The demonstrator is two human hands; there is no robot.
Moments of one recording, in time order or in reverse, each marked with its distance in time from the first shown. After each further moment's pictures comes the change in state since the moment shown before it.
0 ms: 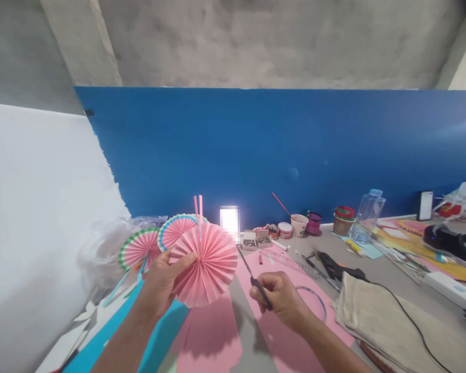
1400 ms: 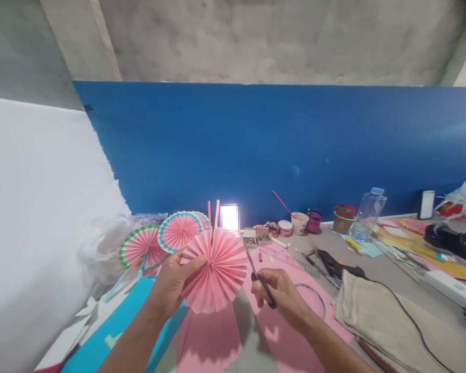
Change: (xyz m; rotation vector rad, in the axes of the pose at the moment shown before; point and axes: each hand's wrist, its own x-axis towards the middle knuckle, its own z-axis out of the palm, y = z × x) left_hand -0.003 -0.017 0.004 -0.005 -0.086 -0.067; right_hand 0.000 0.005 -0.005 0.066 -0.052 -0.070
